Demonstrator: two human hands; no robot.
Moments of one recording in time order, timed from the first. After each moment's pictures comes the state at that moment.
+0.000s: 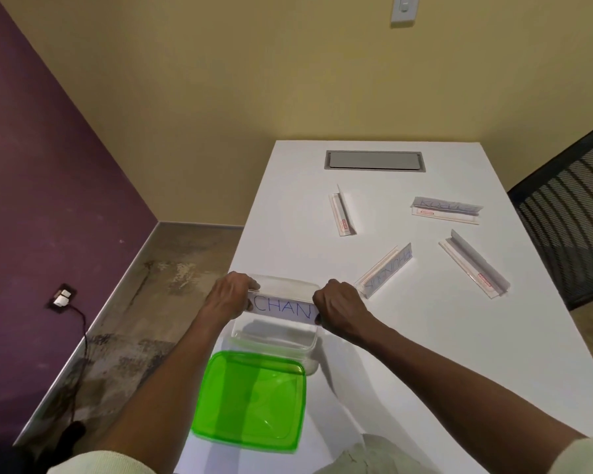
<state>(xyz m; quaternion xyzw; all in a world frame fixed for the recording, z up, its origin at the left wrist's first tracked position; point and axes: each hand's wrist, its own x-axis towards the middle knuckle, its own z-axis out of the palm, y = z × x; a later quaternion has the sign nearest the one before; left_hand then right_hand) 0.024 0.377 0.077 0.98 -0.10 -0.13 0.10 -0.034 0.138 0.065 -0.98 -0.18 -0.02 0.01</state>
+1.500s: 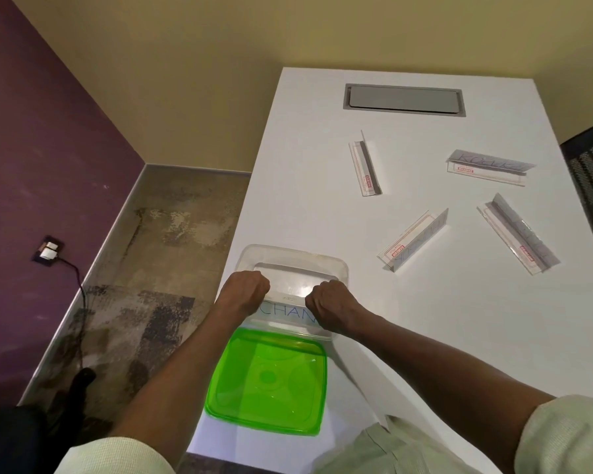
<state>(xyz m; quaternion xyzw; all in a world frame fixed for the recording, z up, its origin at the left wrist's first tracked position) 0.043 0.397 0.003 0.92 -0.25 -0.22 -0.19 0.002 0.193 -0.029 -0.94 -0.34 -0.02 0.03</state>
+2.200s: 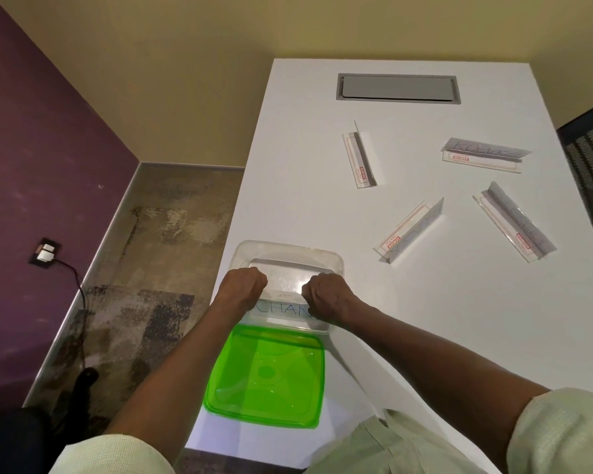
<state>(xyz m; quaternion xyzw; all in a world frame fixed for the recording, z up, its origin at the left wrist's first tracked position) 0.043 0.390 0.002 0.92 -0.24 -0.22 -0.20 0.005 0.197 -0.025 -0.96 -0.27 0.09 0.02</state>
